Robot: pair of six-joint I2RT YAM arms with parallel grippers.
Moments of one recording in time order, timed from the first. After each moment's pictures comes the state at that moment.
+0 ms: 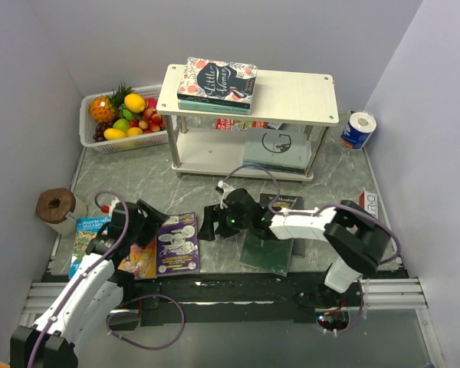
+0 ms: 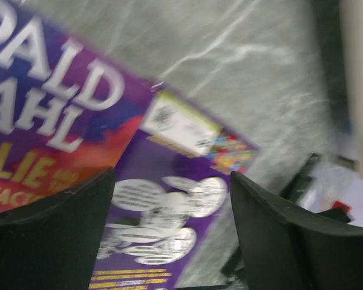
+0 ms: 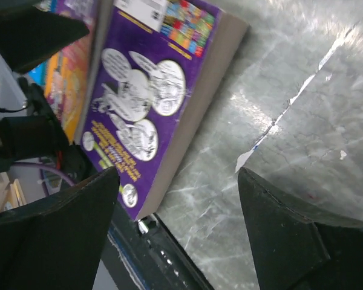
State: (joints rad) left arm -0.25 0.67 0.37 -0.46 -0.02 -1.10; right arm 0.95 1.58 0.76 0.20 -0.23 0.70
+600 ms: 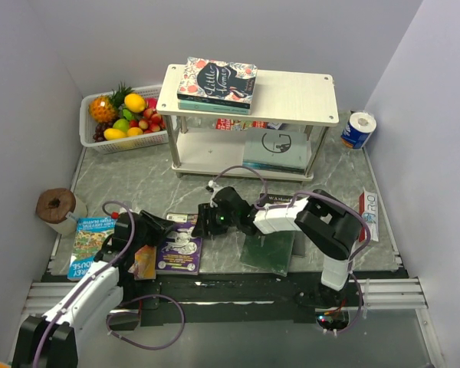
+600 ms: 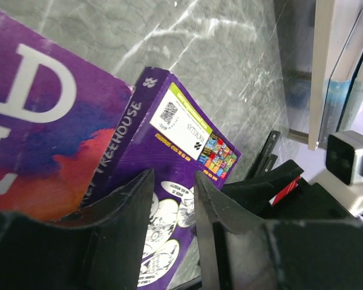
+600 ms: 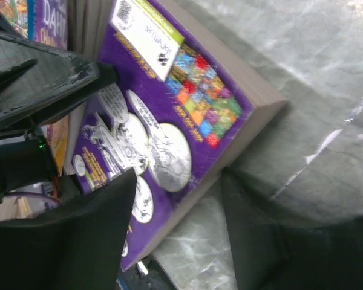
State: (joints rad) left arm -0.25 0.68 0.10 -0.04 0.14 -1.22; right arm 0.95 1.82 0.88 0.27 -0.28 0.77
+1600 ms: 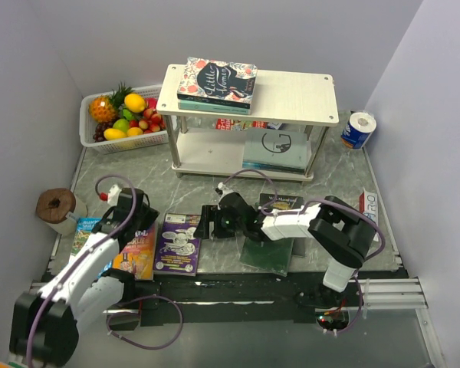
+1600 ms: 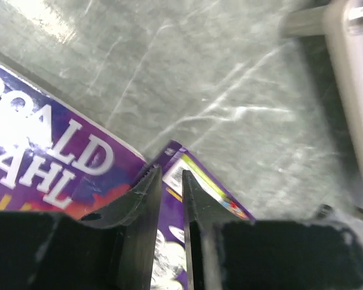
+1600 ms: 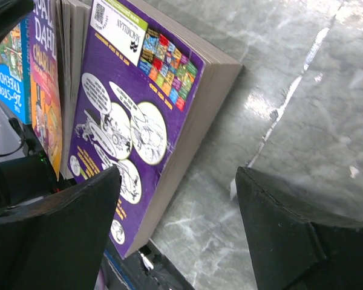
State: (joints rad) left arm -0.26 0.87 0.45 -0.39 -0.18 -1.10; right arm 0.97 1.72 0.79 0.25 -0.13 0.86
